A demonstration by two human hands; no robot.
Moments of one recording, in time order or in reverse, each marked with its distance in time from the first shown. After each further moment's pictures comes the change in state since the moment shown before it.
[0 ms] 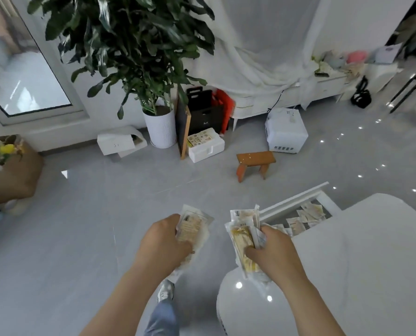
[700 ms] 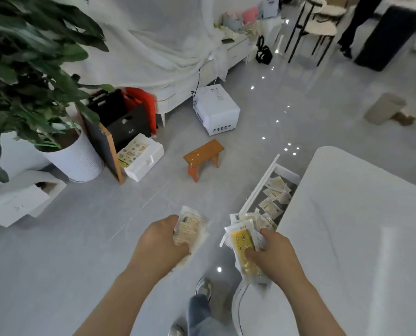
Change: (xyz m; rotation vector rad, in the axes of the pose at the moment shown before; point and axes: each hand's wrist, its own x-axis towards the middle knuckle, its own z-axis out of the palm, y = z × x) left_hand 0.277 0.058 -0.024 0.138 -0.420 0.365; right_hand 0.166 -0.045 0.011 0.136 0.228 0.463
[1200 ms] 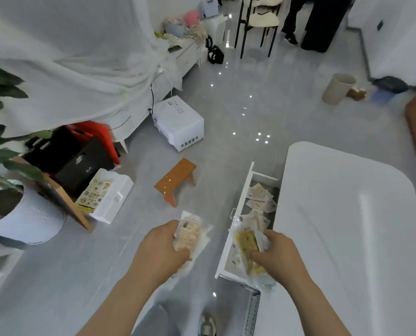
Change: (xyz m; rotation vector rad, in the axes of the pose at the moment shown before) left_hand 0.170 0.084 -0.006 0.135 -0.157 0.221; right_hand 0.124 -0.002 -0.058 0.144 0.141 0.194
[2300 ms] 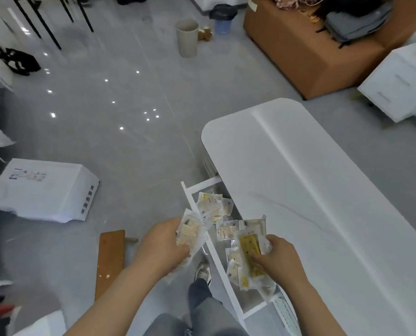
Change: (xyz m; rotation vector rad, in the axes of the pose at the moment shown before) left_hand 0.402 0.163 0.019 0.353 -0.617 0.516; right_hand 0.225 0.003 -0.025 0.312 0.359 0.739
